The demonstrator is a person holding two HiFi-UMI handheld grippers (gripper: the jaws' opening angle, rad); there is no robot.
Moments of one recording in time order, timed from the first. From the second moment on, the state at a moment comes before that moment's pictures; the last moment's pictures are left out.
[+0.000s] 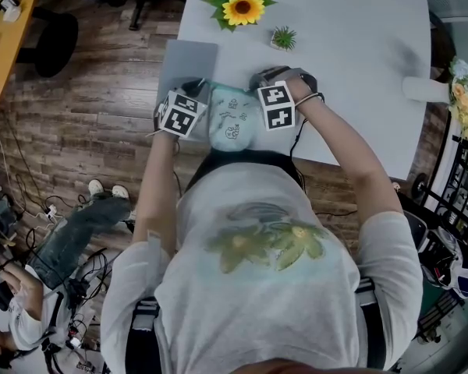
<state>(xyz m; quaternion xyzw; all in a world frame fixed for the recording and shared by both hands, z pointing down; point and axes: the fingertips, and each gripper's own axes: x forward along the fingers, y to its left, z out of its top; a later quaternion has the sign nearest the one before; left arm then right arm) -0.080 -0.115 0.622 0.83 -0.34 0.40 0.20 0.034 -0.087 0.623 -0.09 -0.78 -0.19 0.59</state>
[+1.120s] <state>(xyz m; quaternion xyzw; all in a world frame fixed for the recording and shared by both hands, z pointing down) -0.079 -0.117 0.622 0.83 -0.34 0.39 0.19 0.066 -0.080 0.628 -0.08 -0.77 -0.20 0.61</state>
